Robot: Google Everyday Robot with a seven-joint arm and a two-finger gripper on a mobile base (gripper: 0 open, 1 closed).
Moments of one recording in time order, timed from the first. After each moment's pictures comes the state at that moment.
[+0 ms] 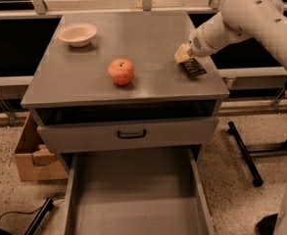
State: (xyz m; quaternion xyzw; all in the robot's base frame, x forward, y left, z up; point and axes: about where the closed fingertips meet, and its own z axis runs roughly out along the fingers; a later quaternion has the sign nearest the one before) arm 0.737 -0.148 0.863 -0.28 0.89 0.11 0.35
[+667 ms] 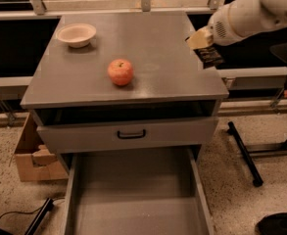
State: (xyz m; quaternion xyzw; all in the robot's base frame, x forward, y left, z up) arm 0.679 -0.159 0.947 -0.30 0.86 0.09 0.41
